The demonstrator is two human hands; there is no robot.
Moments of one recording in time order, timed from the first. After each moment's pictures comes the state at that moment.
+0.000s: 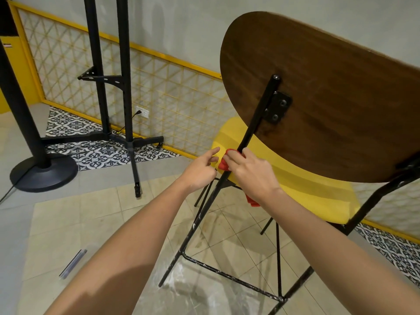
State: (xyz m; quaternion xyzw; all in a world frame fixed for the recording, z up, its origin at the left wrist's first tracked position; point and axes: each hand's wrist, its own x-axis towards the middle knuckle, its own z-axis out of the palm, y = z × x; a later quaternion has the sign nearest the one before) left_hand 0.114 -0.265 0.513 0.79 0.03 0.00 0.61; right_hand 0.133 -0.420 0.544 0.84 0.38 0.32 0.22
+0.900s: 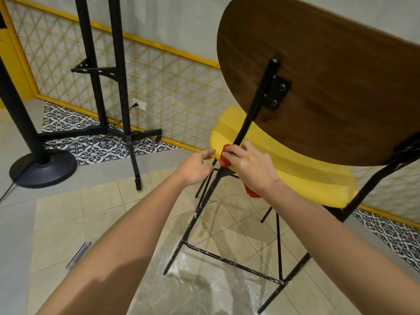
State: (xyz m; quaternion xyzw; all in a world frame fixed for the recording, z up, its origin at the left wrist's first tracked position) left_hand 0.107 -0.257 0.499 0.85 0.03 -0.02 0.52; right_hand 0.130 -0.427 0.536 0.85 0.41 0.29 0.15
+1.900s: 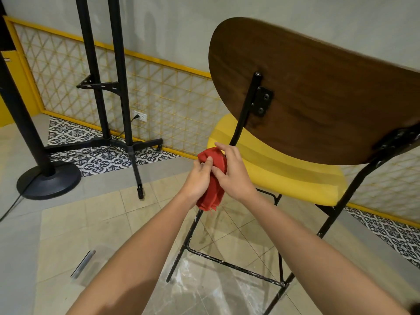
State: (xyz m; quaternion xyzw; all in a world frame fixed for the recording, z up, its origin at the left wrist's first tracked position) left_hand 0.072 -0.292 0.506 0.65 0.09 0.06 0.75; right_hand 0.094 -0.395 0.532 0.87 0.28 0.09 -0.39
